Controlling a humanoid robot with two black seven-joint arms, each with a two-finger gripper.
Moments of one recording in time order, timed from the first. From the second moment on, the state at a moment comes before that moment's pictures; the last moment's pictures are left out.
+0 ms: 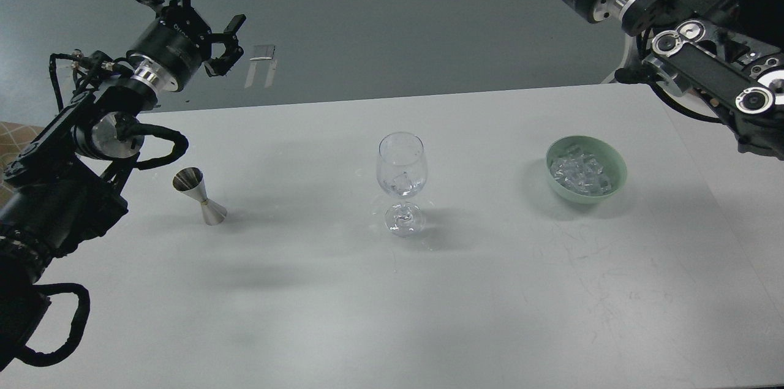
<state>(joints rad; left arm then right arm) -0.90 0.36 -0.87 -0.59 0.23 -0.46 -0.19 1.10 -0.41 0.56 0.93 -0.89 -0.03 0.22</state>
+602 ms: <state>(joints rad) -0.90 0.36 -0.88 -0.56 0.23 -0.46 -0.20 1.09 -0.14 0.90 0.62 -0.60 -0.02 0.23</state>
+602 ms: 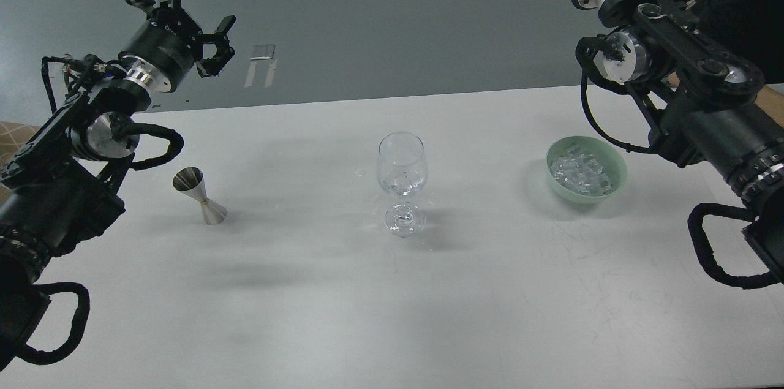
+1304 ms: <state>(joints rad) -0.90 0.40 -0.96 -0.56 0.23 -0.49 -0.21 0.99 -0.13 1.07 0.63 -0.40 0.28 0.25</state>
